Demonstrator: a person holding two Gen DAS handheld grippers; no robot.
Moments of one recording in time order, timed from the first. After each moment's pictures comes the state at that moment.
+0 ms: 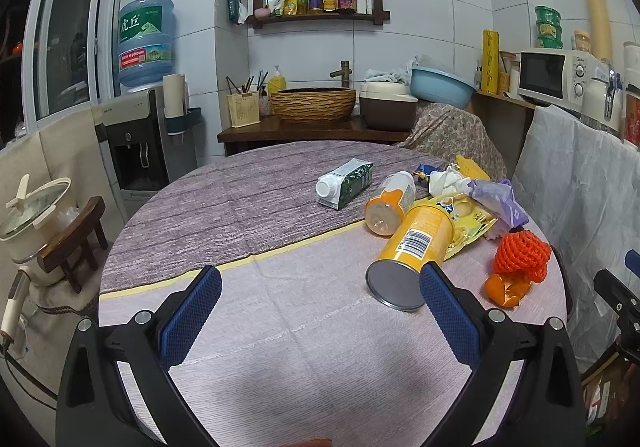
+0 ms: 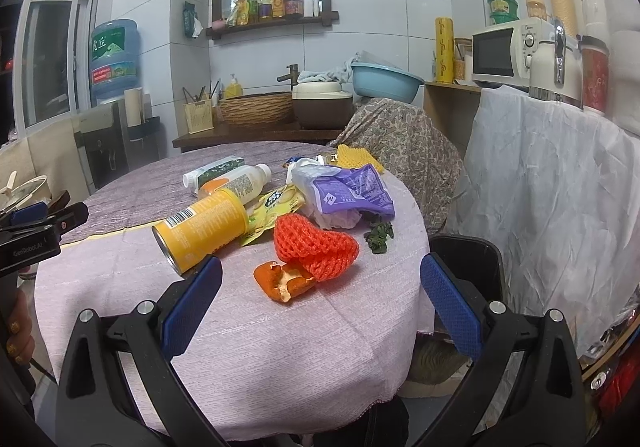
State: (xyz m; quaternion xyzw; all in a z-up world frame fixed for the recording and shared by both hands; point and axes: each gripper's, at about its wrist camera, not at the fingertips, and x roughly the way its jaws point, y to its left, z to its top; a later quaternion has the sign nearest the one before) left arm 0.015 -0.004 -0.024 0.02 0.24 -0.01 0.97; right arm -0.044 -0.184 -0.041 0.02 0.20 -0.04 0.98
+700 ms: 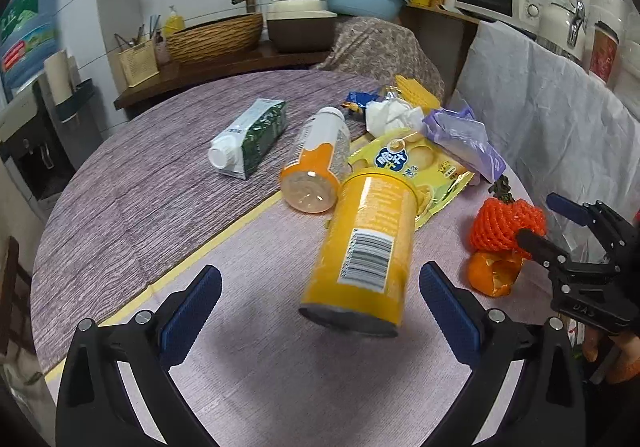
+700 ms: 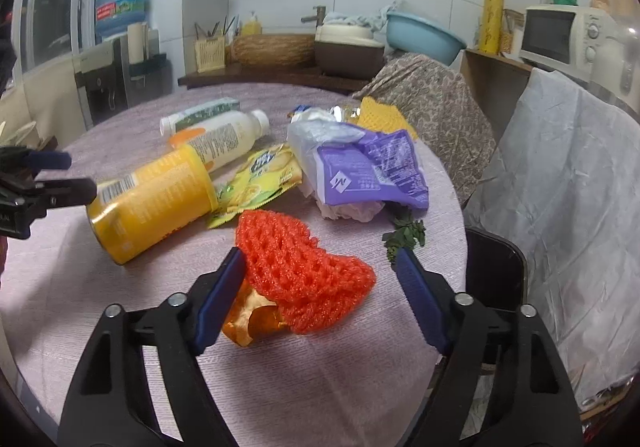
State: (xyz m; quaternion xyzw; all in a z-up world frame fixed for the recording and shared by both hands) left arm 0.129 -0.050 -0.041 0.08 0.39 -0.17 0.90; right arm 0.075 -0.194 -0.074 -0.04 0.31 0.00 0.95
